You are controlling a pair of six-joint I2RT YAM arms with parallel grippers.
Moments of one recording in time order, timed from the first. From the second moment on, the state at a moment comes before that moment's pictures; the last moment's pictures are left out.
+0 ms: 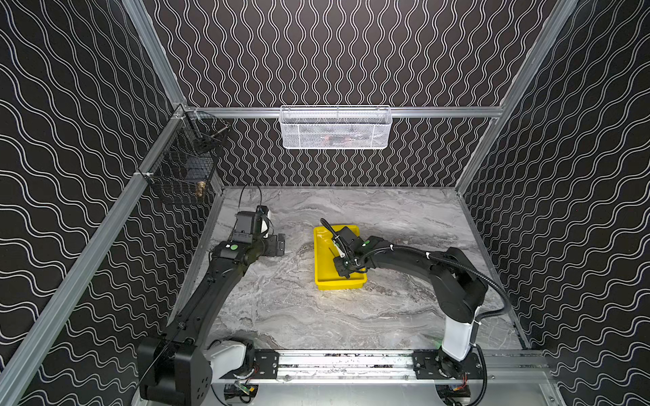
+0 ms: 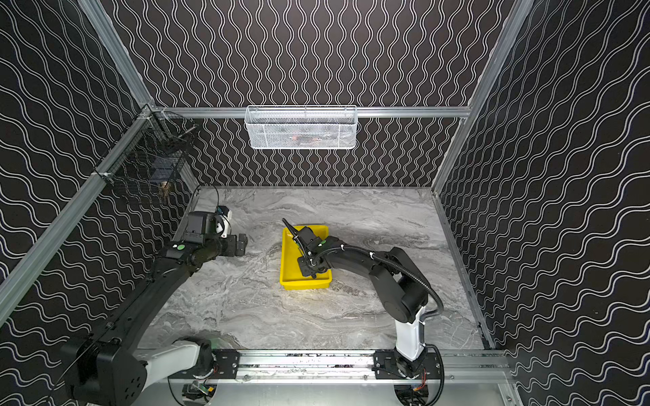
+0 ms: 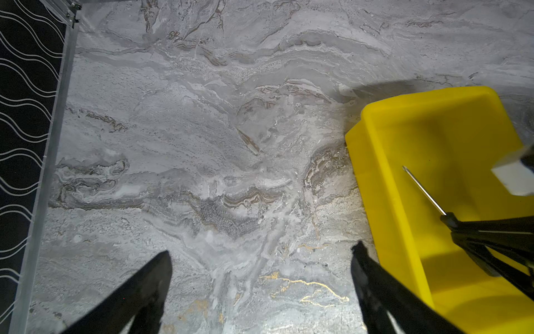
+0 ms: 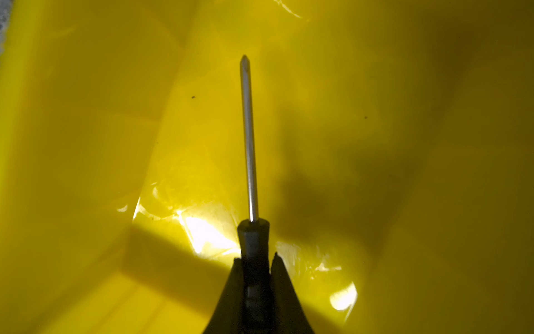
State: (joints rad) left arm -0.18 1.18 0.98 -0.62 -0.04 -0.07; right arm 0.82 1.92 1.31 -0.55 0.07 0.37
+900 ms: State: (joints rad) left arm -0.18 1.18 0.98 -0.62 -0.05 -0.07; right arm 0.81 1.99 1.34 -0.53 0.07 0.37
